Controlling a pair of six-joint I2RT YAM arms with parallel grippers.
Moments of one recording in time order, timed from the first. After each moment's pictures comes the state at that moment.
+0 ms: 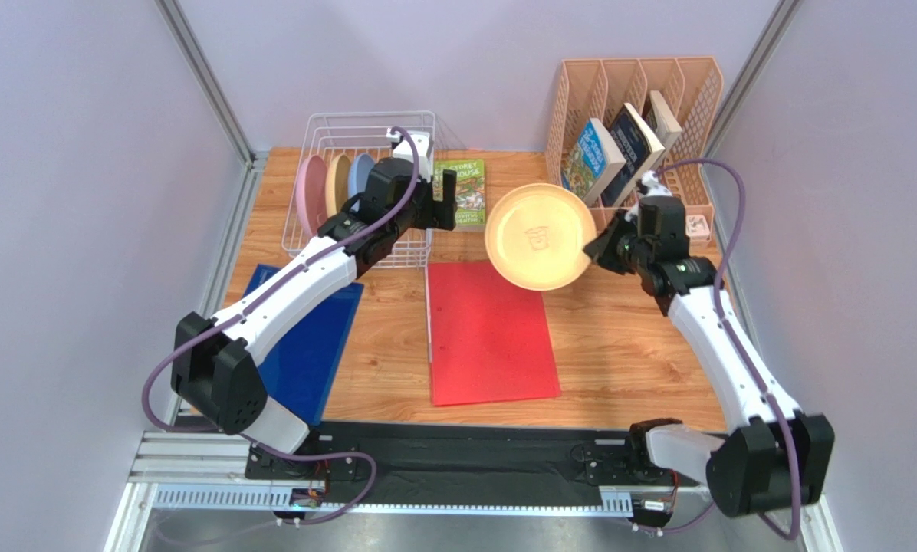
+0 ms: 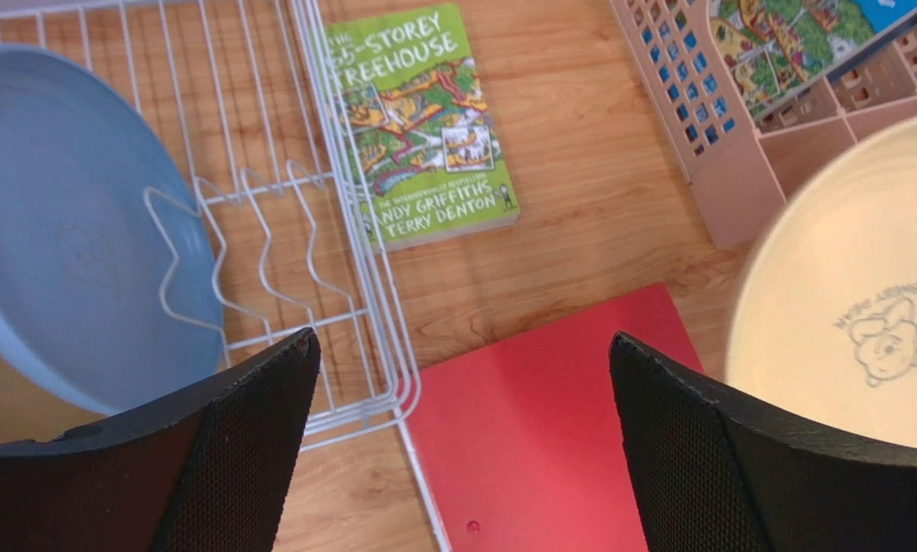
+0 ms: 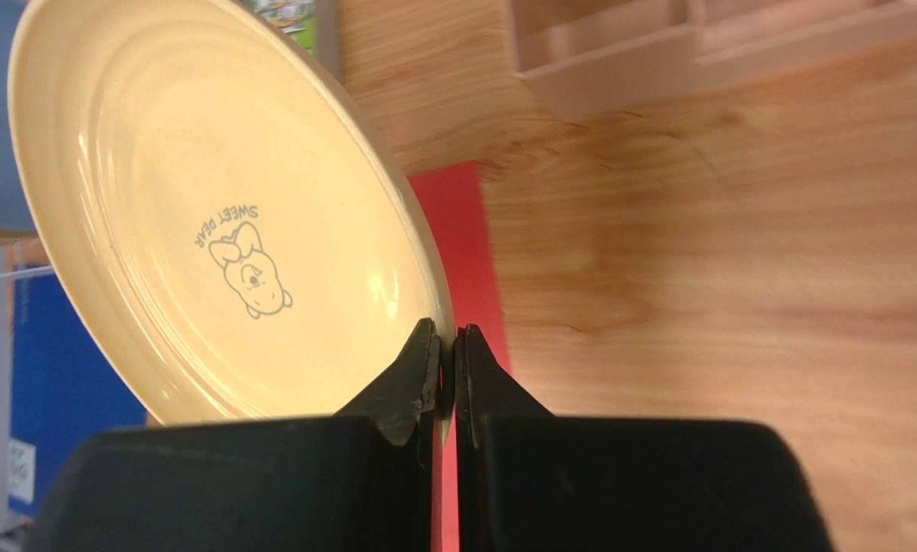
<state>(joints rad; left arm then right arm) -0.59 1.52 1.34 -0.25 -0.21 -0.26 0.16 1.18 1.02 -0.45 -0.13 0.49</state>
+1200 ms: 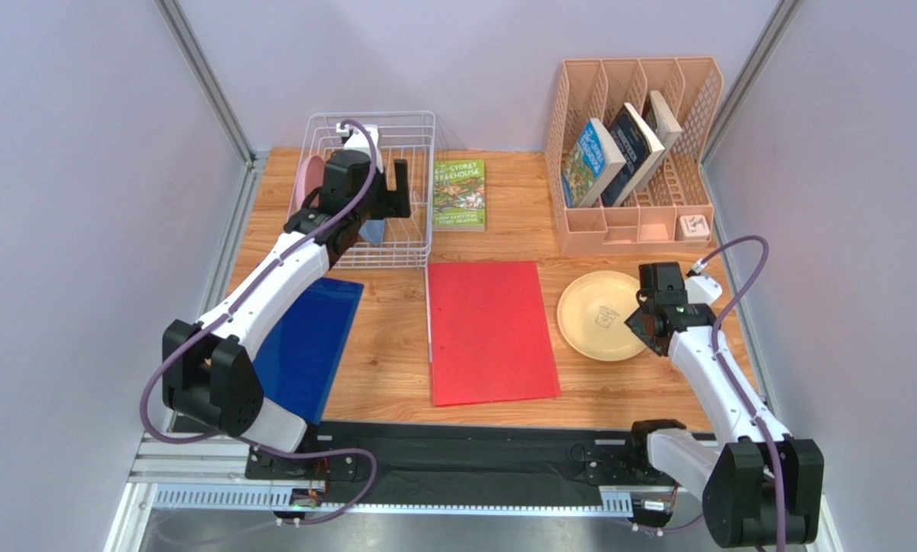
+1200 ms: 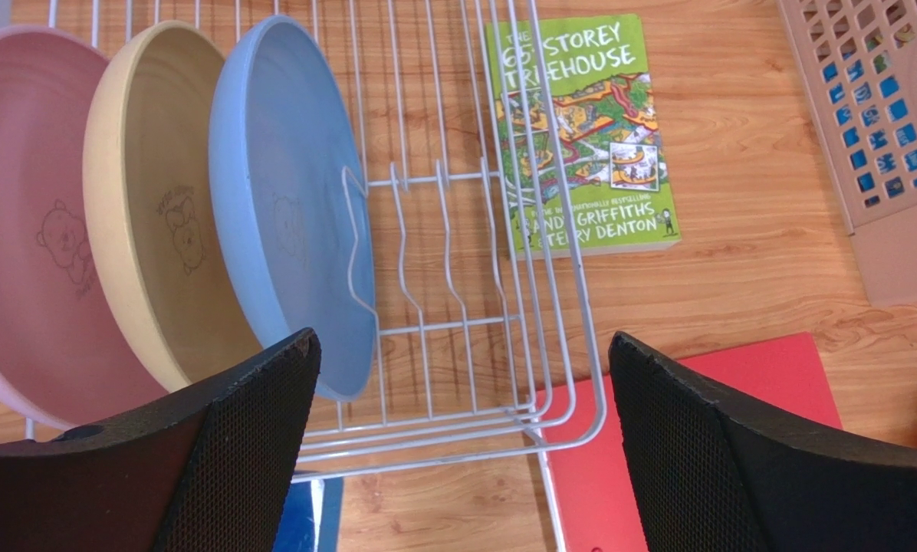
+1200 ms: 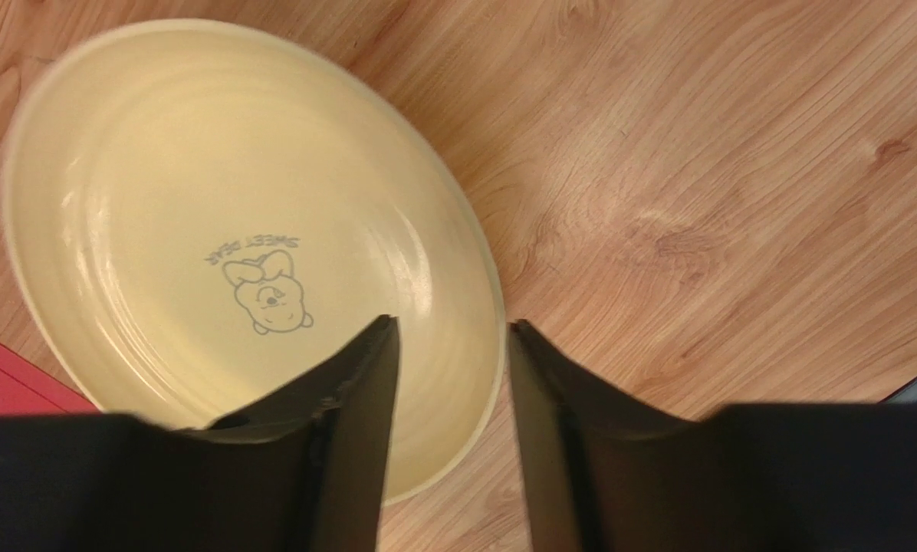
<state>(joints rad) -0.38 1.48 1.28 -0.25 -0.19 -0.21 0.06 1.04 0.67 -0.70 0.41 0.82</state>
